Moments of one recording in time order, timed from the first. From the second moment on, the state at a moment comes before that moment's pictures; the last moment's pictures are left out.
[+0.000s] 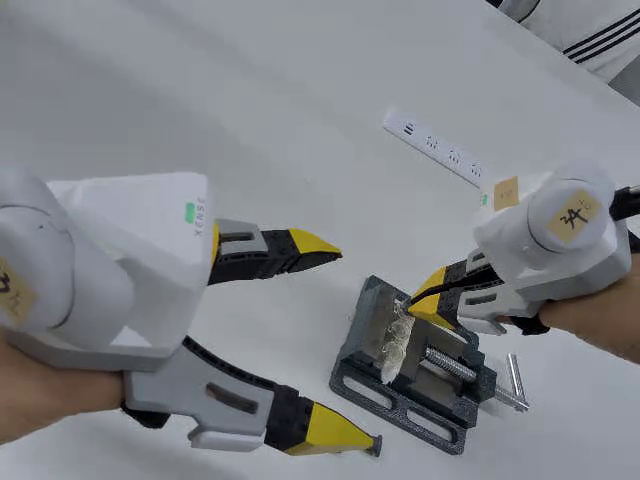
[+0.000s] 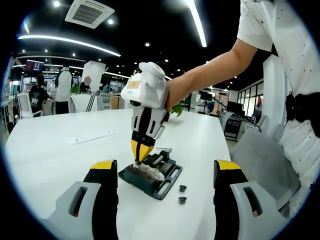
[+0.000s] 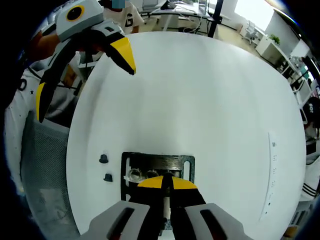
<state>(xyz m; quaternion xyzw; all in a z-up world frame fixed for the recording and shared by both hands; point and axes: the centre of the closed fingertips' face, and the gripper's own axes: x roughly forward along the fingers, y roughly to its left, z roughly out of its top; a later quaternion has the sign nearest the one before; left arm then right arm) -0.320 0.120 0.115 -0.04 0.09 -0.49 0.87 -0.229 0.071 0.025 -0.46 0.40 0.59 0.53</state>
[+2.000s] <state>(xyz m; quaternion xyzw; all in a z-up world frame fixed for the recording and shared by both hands) -0.336 0.114 0.126 0.00 0.11 -0.50 0.86 -0.235 0.069 0.032 -0.42 0.35 0.58 0.60</state>
